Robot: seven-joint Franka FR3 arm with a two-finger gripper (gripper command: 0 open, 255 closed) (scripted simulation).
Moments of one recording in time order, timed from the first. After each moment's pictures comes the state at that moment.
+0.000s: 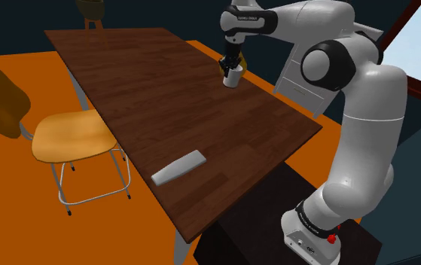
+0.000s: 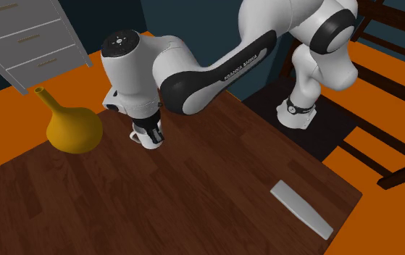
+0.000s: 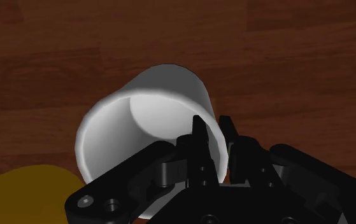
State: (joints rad) arm -0.07 0.50 -0.17 -1.32 0.01 1.82 -0.14
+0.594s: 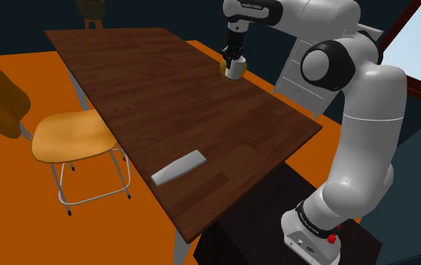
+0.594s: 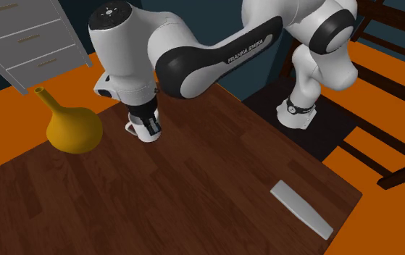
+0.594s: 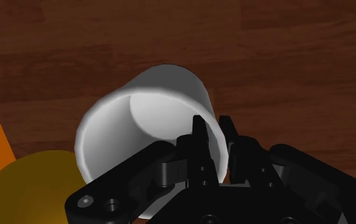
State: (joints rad) arm -0.08 0.50 -0.17 -1.20 0.01 1.70 -0.15
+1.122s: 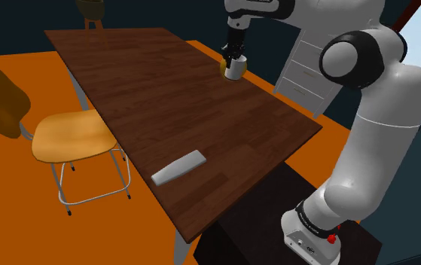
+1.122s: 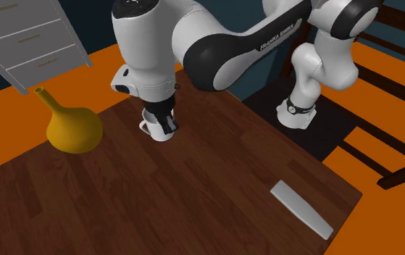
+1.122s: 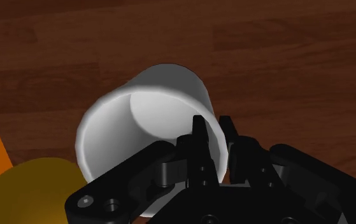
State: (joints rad) arm -0.02 0.35 -0.16 -1.37 -0.01 1.72 -0.09
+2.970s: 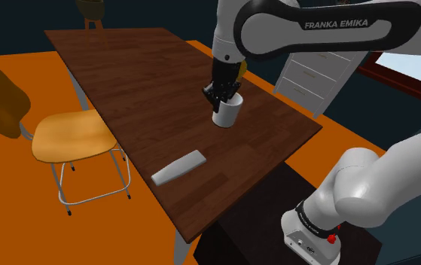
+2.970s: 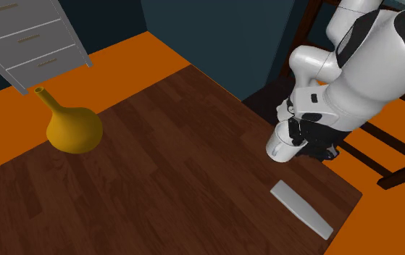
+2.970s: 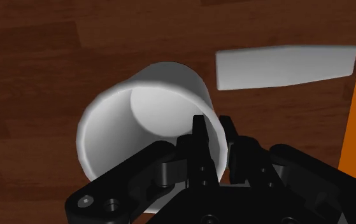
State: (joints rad) arm 0.28 -0.32 0.12 -2.18 -0.02 1.82 0.48
